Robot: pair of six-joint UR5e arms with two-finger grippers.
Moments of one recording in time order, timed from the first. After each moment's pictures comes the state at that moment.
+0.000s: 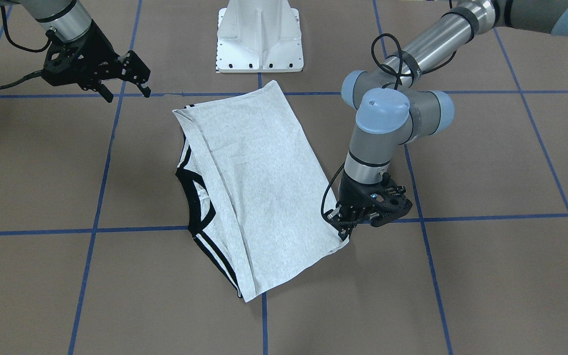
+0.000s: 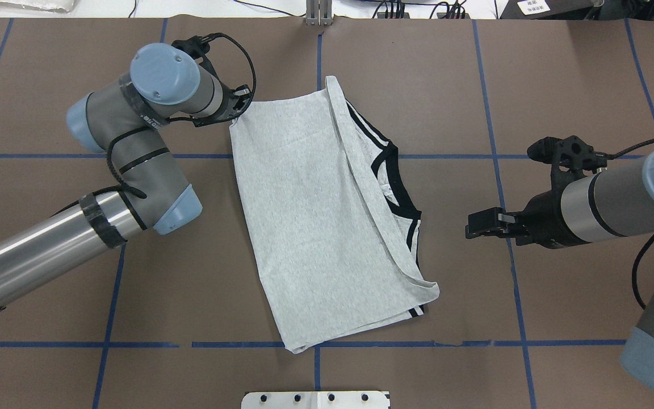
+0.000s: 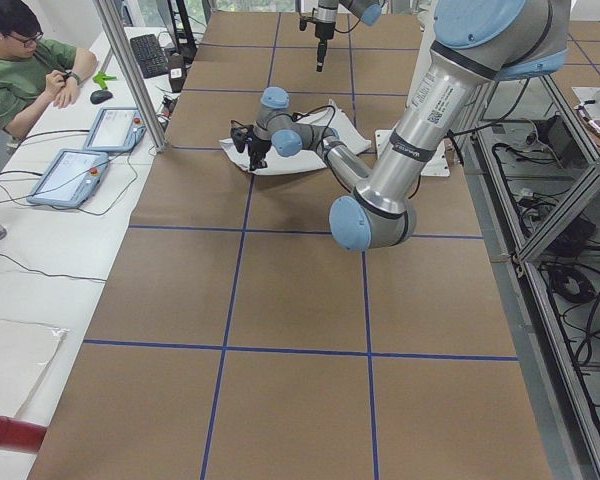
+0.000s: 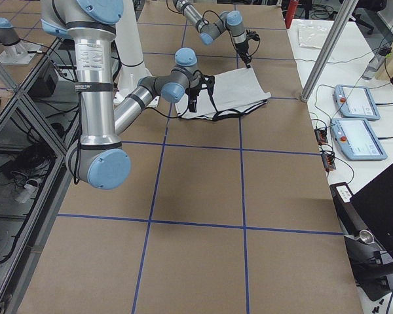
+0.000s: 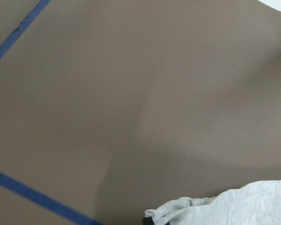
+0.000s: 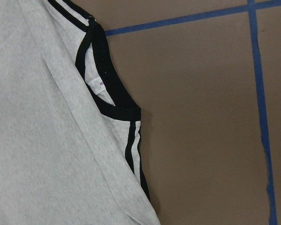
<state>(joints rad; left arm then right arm) -0.74 -2.32 -1.28 -2.08 -1.71 -1.53 0.65 -1.53 2.22 -1.31 2.00 1.28</state>
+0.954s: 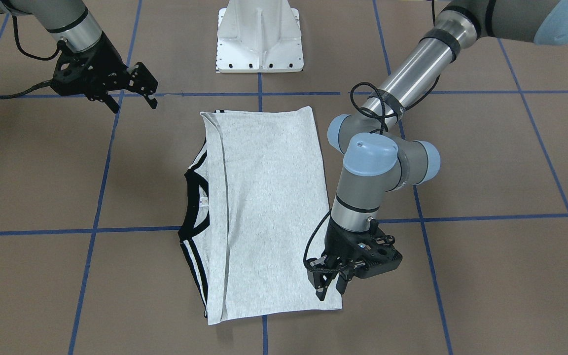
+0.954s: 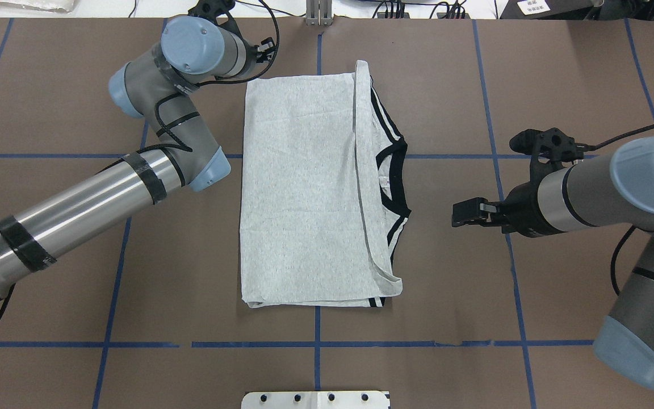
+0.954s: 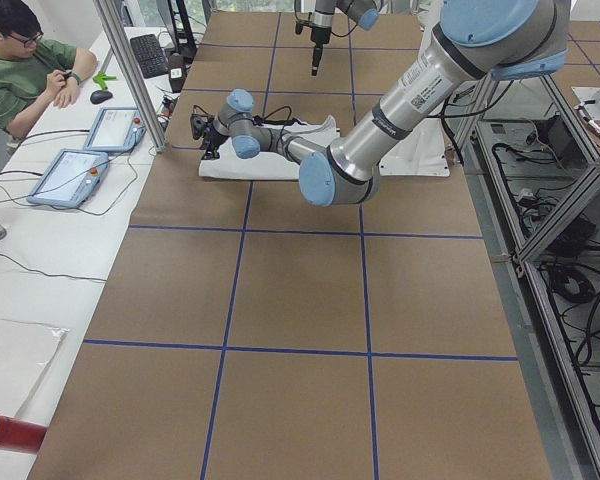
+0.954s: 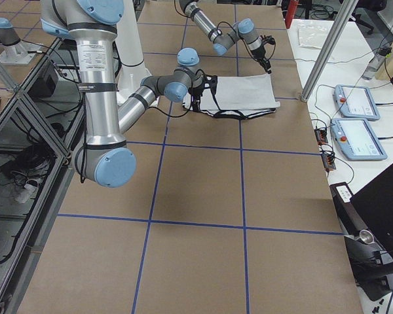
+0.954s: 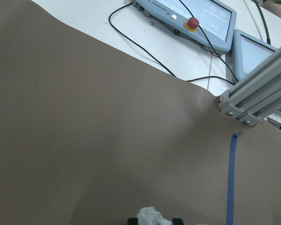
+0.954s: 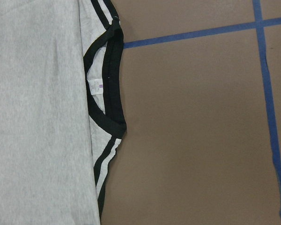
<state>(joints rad) -0.80 -2.48 -0.98 -2.35 -1.65 -1.44 0.64 -1.44 2.14 -1.33 1.95 1.27</state>
